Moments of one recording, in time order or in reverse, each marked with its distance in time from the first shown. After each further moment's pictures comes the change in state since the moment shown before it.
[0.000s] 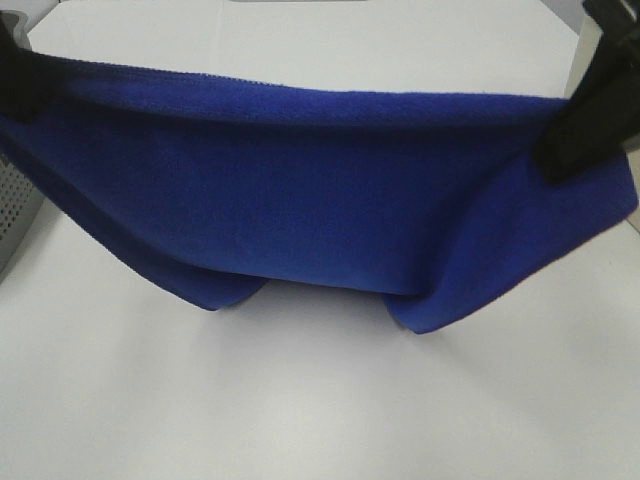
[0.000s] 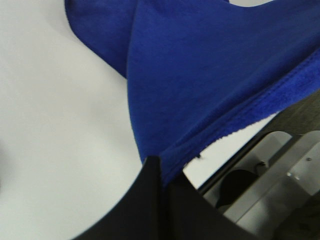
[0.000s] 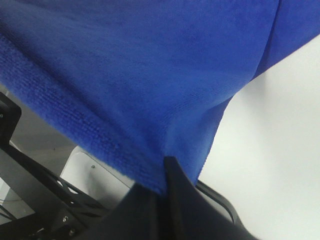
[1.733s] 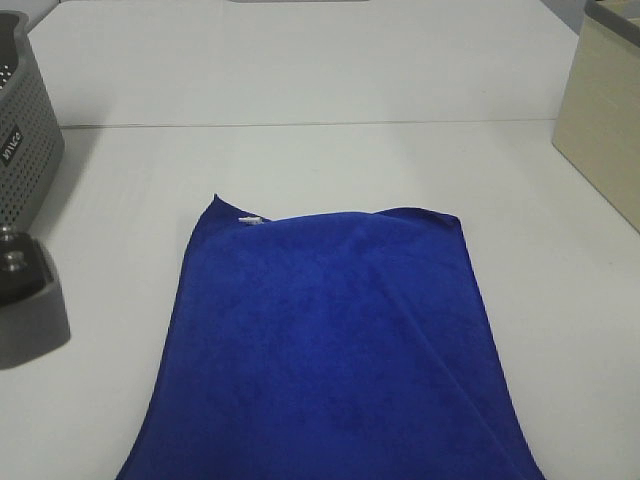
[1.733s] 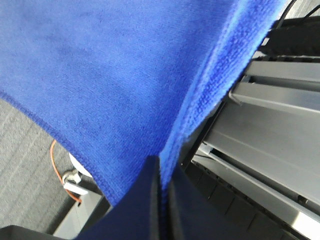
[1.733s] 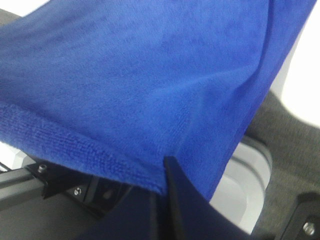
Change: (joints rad) left arm -0.442 -0.184 0.545 -0.256 -0.016 -0.107; right arm 0.001 -0.567 0.613 0.024 0.002 0.134
